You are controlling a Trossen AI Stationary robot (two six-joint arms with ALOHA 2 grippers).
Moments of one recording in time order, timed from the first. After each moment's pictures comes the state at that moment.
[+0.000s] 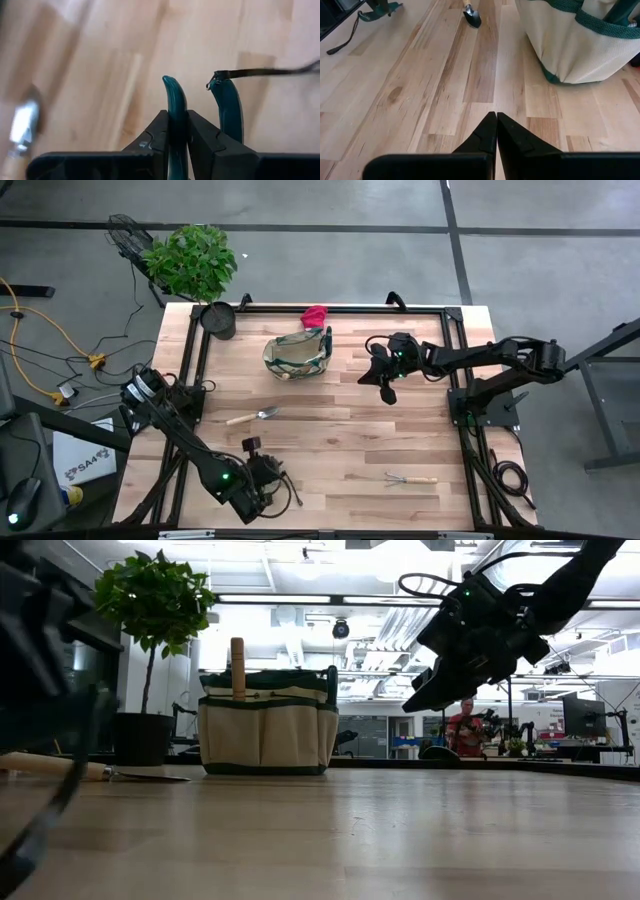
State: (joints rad) left arm -0.83 1.82 1.17 -0.70 -0.63 -0.98; right arm -0.37 1.37 0.49 0.29 -0.47 -0.18
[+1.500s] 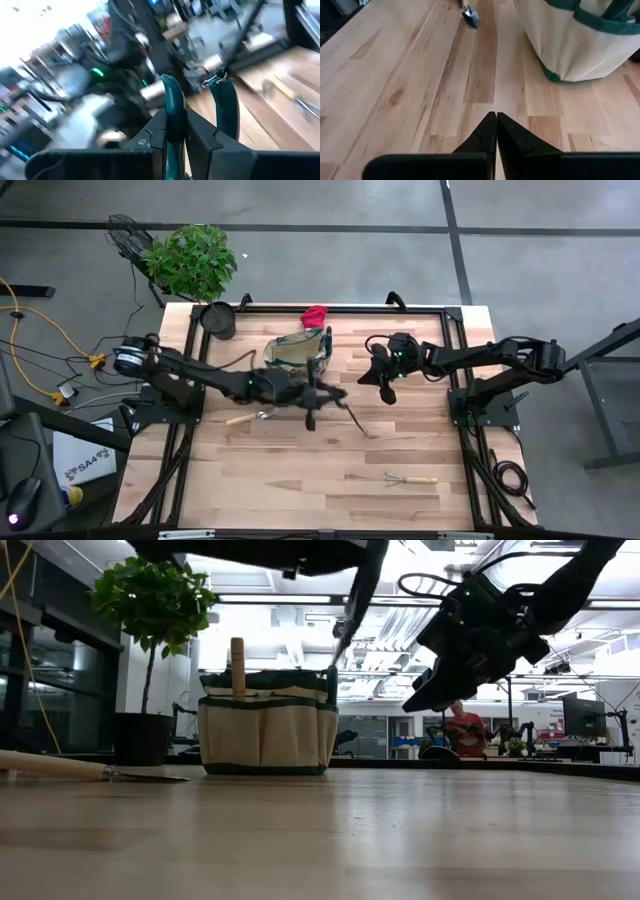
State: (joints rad) left arm -0.13 1.57 0.93 0.60 -0.19 0.48; right arm -0.37 1.37 0.49 0.29 -0.47 -0.15
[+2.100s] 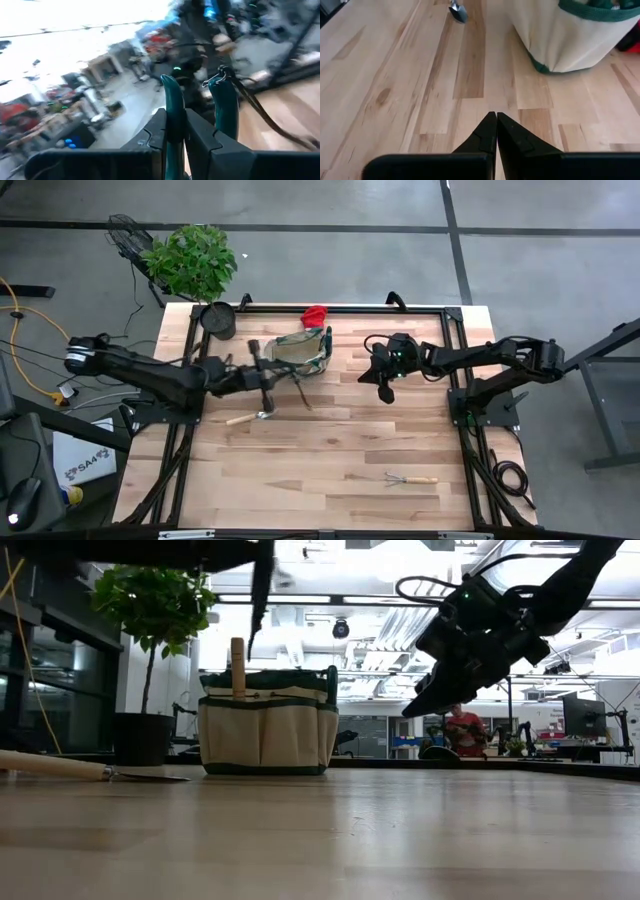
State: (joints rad) left arm -0.10 1.05 0.48 0.74 -0.35 0.52; right arm -0.37 1.38 0.49 0.29 -0.42 -0.12
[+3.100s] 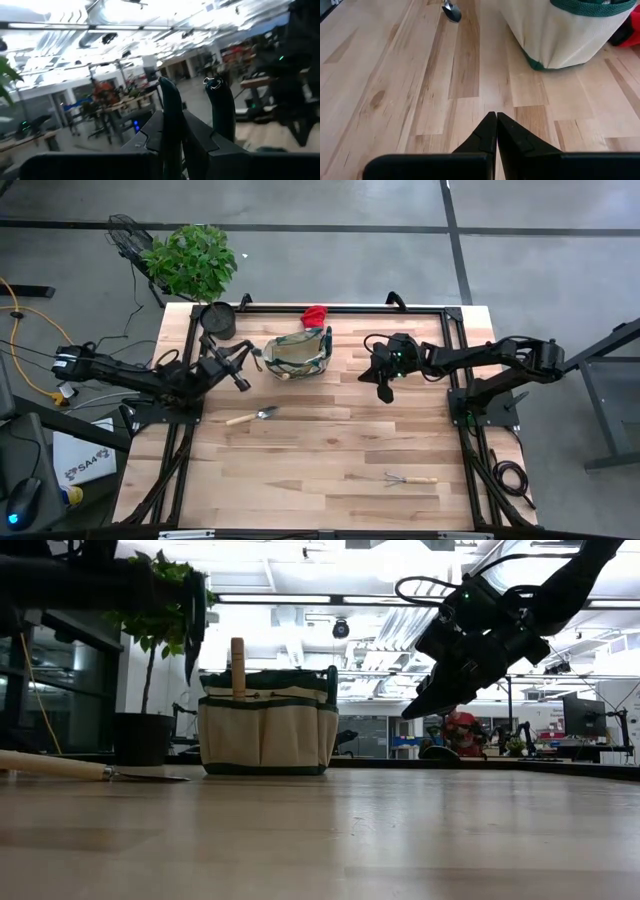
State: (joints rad) left arm -0.10 0.70 0.07 1.08 -0.73 0.58; right arm -0.37 1.38 0.49 0.29 -0.39 -0.10
